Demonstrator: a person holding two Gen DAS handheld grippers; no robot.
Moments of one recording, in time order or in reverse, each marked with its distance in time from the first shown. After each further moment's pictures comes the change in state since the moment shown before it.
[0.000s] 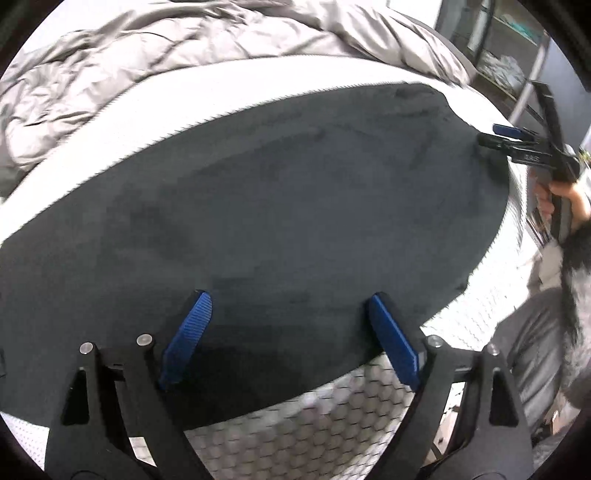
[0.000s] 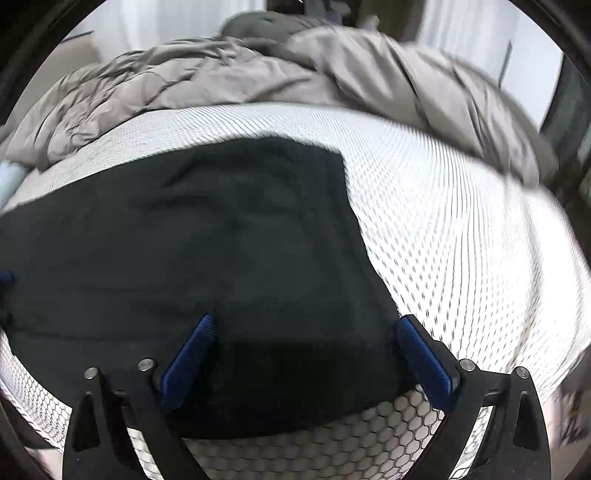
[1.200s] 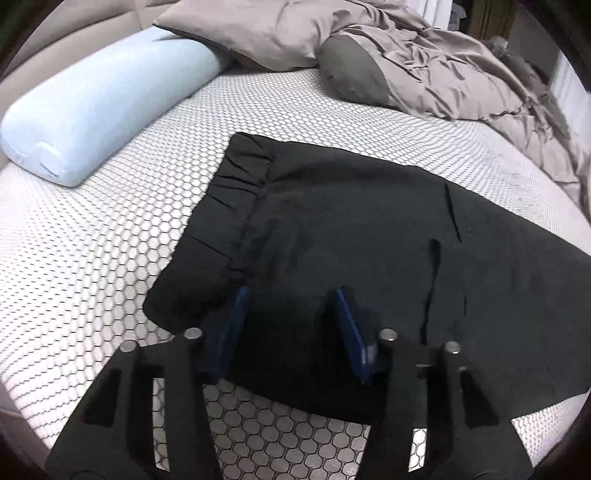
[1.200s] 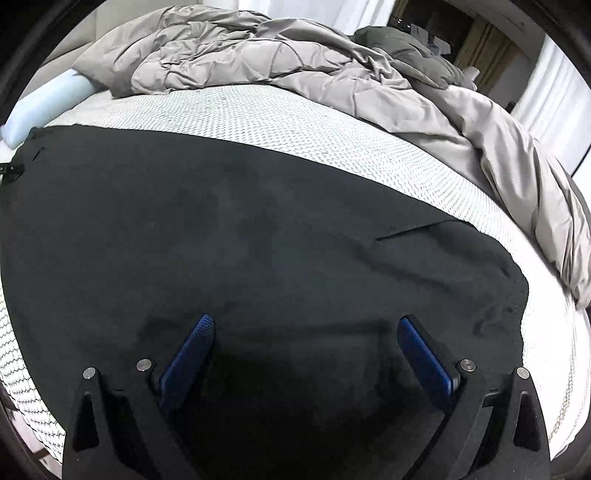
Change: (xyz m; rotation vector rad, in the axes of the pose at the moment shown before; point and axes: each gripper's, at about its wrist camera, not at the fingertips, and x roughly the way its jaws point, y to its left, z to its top) left arm -0.112 0.354 -0.130 -0.643 -0.044 0.512; right arm 0.048 0.136 0.037 -0.304 0.039 0.081
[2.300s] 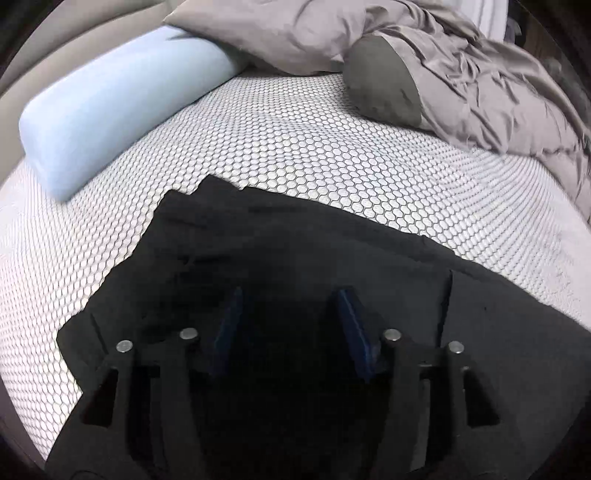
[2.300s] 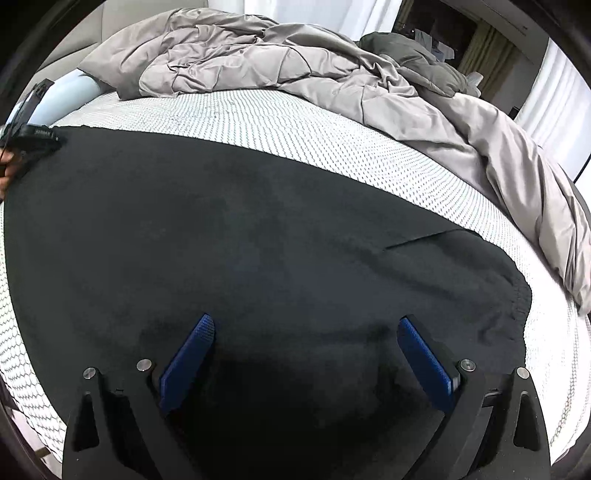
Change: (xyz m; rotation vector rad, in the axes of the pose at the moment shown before) left arm 0.039 -0.076 0.045 -0.171 0.024 0.128; right arm 0.002 0.005 0.007 -0.009 -0.010 0.029
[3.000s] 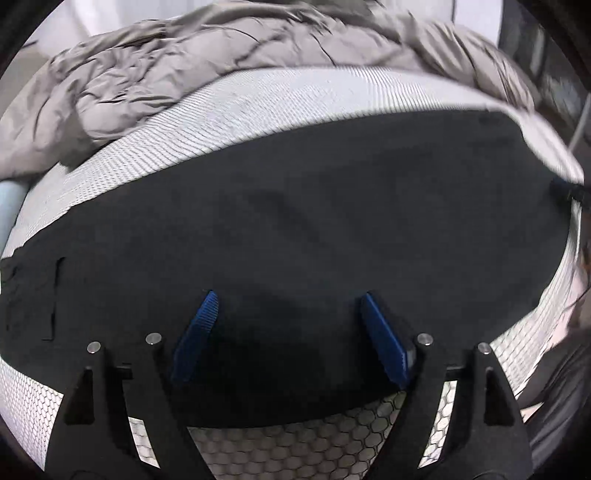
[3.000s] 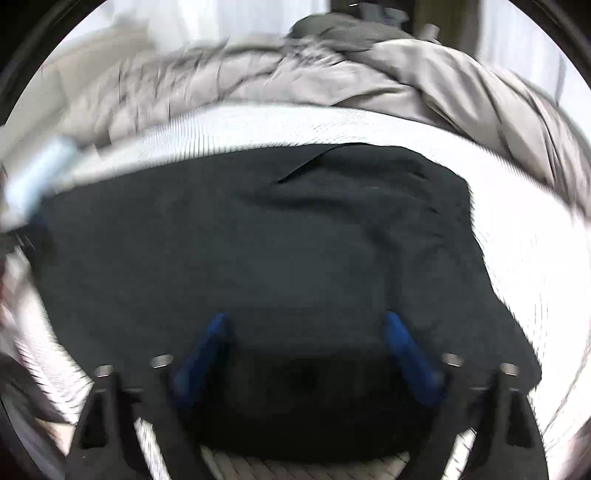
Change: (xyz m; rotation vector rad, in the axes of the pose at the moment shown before) left arm -0.141 -0.253 -0.215 0.722 -0.045 -0.396; right arm -0.043 -0.133 -0.084 0.340 -0.053 0.114
